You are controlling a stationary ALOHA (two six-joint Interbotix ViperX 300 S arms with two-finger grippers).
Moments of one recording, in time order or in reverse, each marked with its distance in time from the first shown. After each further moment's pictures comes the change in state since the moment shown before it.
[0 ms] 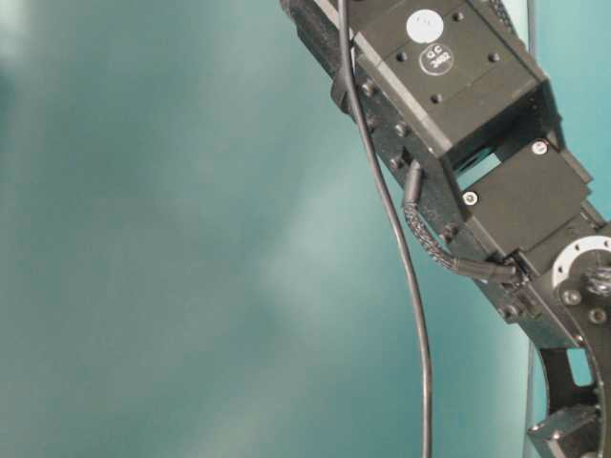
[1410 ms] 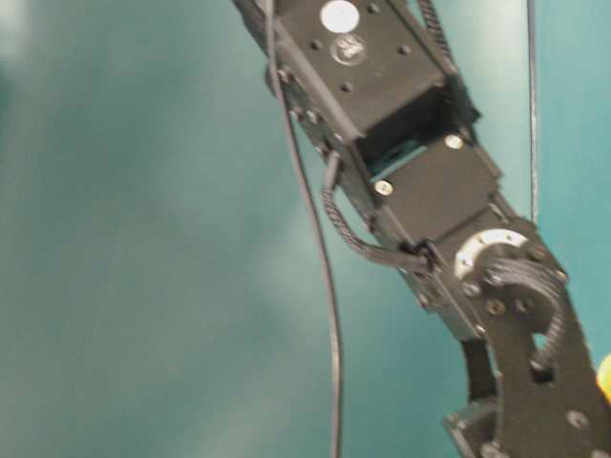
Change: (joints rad) left arm -0.002 -0.002 0.000 0.000 0.000 0.000; right arm -0.006 -0.055 0.009 -0.008 0.029 -0.052
